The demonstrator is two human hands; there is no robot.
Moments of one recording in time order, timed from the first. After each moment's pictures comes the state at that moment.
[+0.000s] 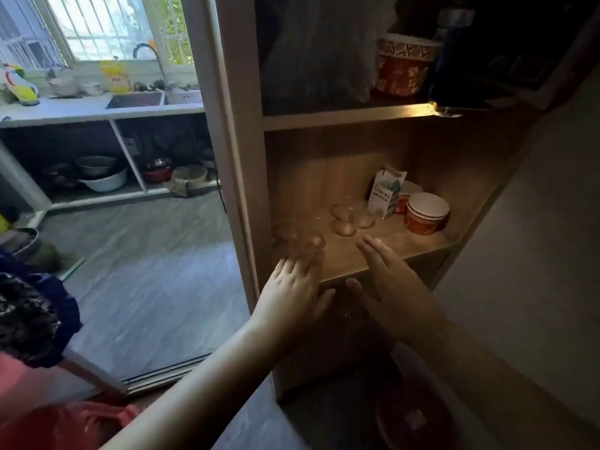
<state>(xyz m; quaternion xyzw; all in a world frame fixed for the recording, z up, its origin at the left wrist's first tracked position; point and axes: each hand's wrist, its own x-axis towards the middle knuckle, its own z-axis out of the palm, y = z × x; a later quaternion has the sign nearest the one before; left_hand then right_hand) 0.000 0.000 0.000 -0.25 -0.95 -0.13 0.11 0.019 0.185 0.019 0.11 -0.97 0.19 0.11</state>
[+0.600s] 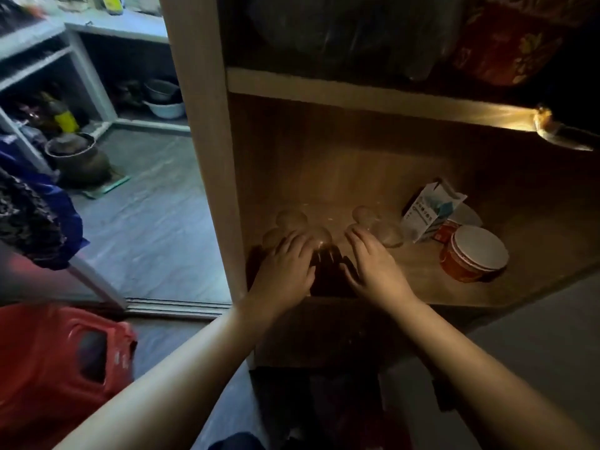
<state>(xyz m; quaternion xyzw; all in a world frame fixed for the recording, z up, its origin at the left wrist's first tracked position) -0.128 0.060 -0.080 -0.08 -0.98 -0.17 0.12 -0.172 0.241 -0.055 0.27 -0.96 0.09 0.02</state>
